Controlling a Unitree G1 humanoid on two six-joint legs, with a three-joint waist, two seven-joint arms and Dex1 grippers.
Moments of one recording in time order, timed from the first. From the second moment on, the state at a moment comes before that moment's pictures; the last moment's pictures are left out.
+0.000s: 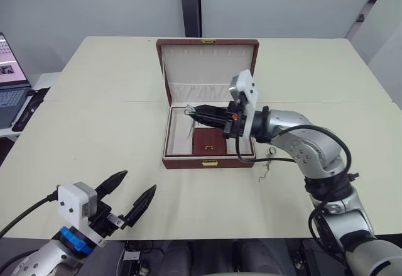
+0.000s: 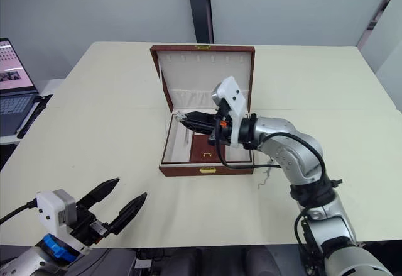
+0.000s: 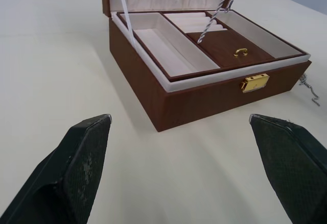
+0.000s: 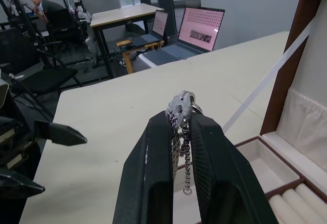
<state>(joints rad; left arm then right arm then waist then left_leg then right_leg) 0.66 0.39 0.43 -0.71 -0.63 0.26 -0.67 -0.76 -0.26 0.22 -0.18 0.57 0.74 0.69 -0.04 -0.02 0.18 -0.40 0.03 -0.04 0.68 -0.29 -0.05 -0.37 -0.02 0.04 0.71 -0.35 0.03</state>
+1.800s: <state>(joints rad) 0.44 0.53 0.42 -0.74 -0.71 0.44 -0.56 -0.76 -0.07 0.25 0.17 0.27 0.49 0.73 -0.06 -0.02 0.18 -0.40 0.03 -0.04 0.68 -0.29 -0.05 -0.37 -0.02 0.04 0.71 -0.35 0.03</state>
